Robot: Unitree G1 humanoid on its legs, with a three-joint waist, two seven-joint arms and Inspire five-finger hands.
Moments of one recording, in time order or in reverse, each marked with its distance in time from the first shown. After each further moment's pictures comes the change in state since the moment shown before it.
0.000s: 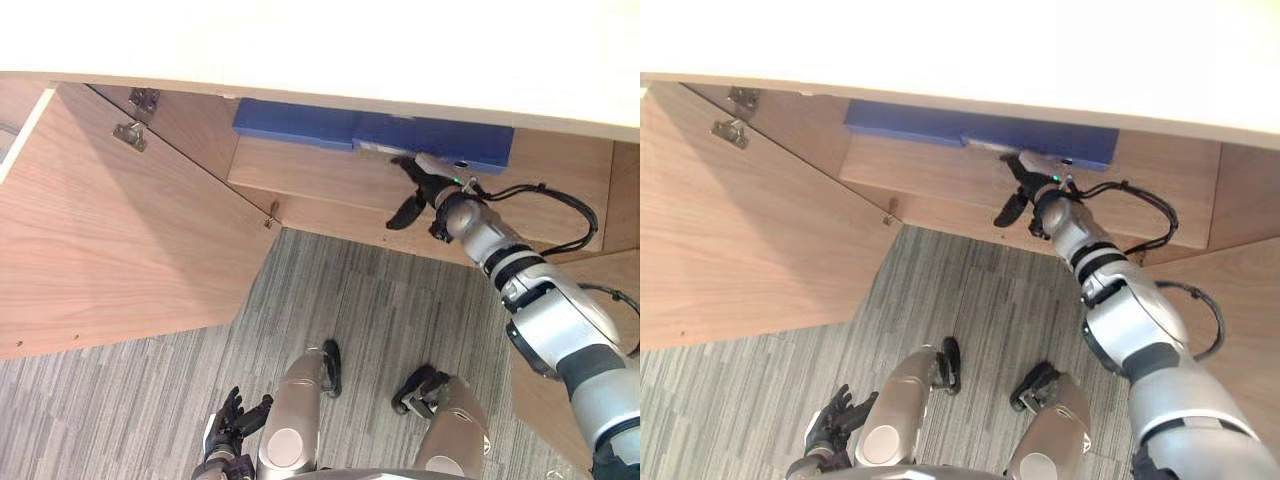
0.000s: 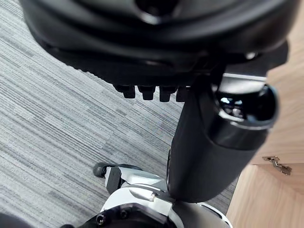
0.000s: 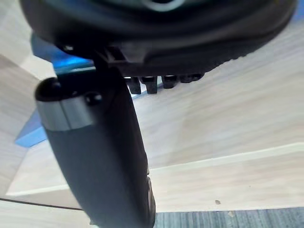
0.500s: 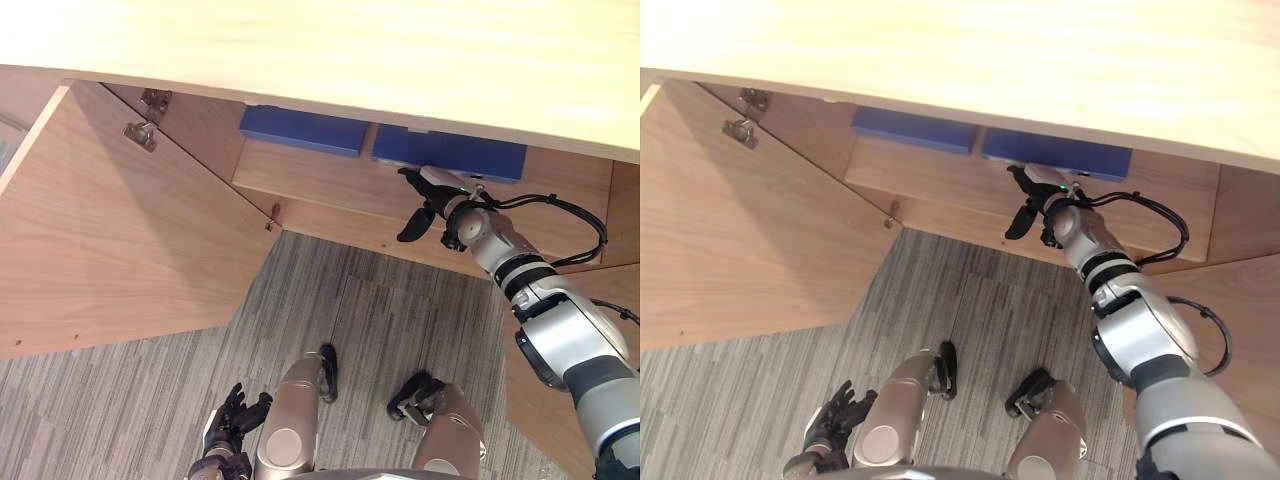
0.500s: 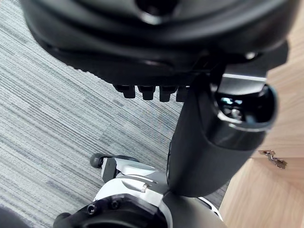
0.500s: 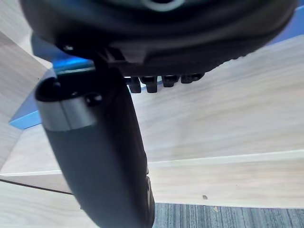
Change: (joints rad) left arm -0.007 0.007 0.007 -0.017 0.000 0.022 -0.033; right arm 0.066 -0.024 -0.087 -0.070 -0.117 0.007 0.073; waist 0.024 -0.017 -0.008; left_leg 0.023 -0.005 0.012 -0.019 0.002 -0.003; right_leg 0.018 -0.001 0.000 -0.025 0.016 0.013
